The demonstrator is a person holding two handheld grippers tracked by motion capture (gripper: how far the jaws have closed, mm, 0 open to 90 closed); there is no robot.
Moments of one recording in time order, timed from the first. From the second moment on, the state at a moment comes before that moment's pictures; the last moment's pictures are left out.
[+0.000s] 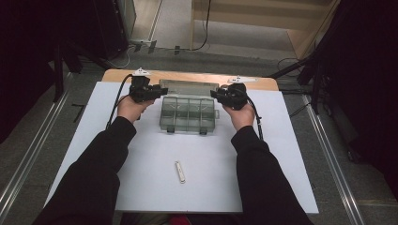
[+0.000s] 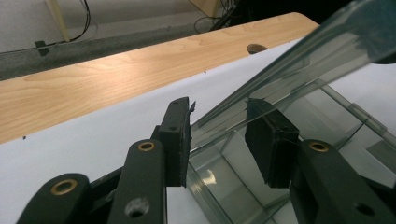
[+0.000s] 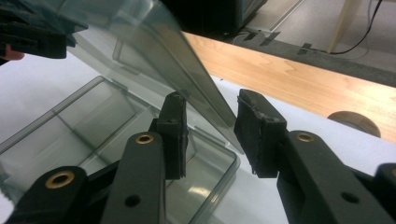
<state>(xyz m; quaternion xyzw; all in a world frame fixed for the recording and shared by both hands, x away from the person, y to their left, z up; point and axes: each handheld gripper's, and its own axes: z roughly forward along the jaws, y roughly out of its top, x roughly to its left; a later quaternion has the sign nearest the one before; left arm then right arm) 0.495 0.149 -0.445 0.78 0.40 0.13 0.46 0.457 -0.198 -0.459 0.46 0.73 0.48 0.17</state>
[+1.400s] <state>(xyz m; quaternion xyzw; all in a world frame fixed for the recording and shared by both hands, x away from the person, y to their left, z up) 0.508 0.133 -0.469 0.76 0.43 0.17 0.46 0.478 -0.195 -0.485 0.50 0.71 0.46 0.18</state>
